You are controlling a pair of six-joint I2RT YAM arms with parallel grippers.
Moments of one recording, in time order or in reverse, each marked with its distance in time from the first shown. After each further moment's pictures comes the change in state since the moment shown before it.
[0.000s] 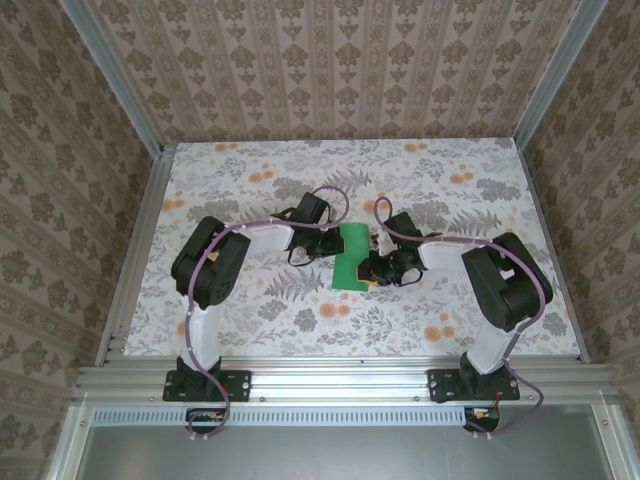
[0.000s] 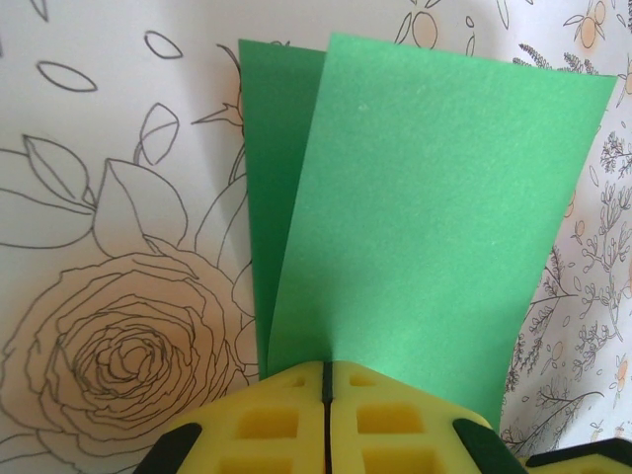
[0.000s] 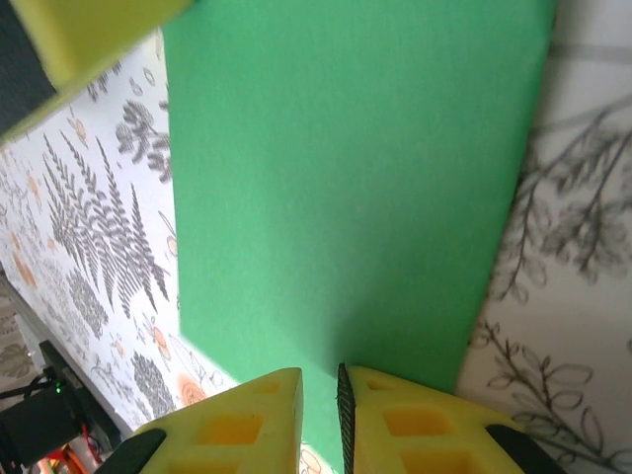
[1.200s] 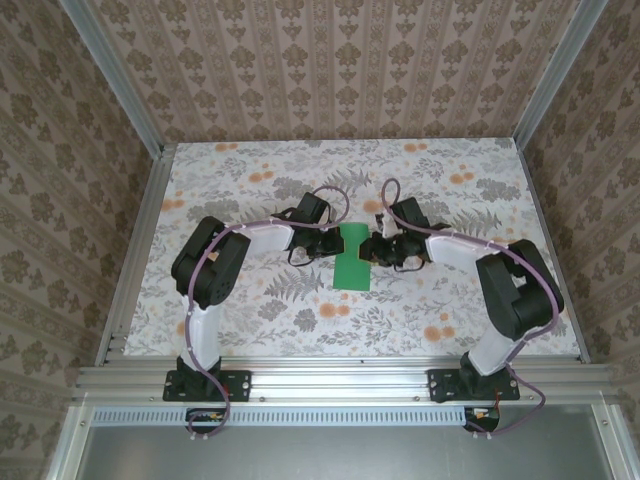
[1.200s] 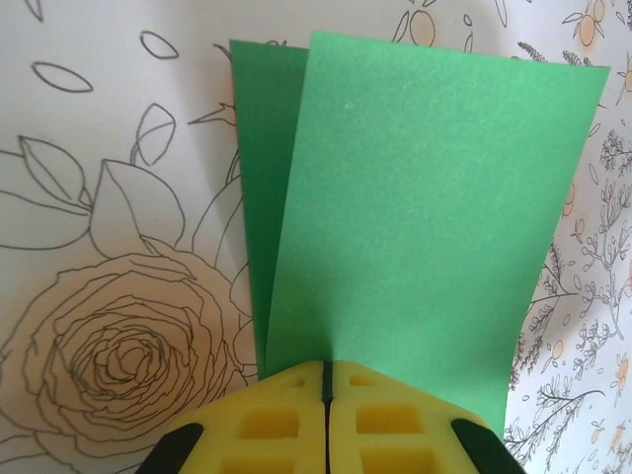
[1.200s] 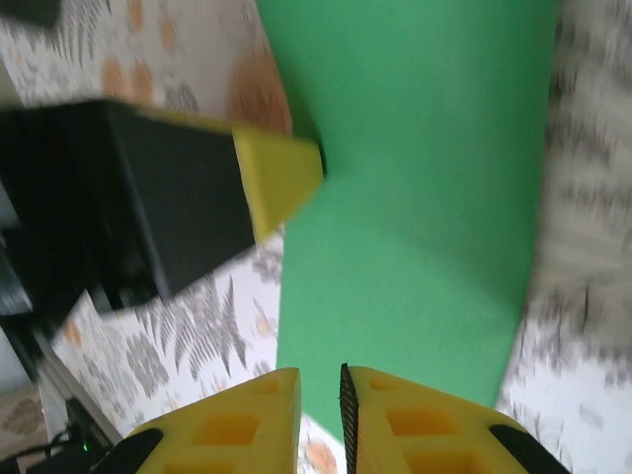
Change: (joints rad) left arm 0.000 0.001 0.001 -0.001 0.000 0.009; right arm -0.045 -0.042 0.116 0.016 0.077 0.012
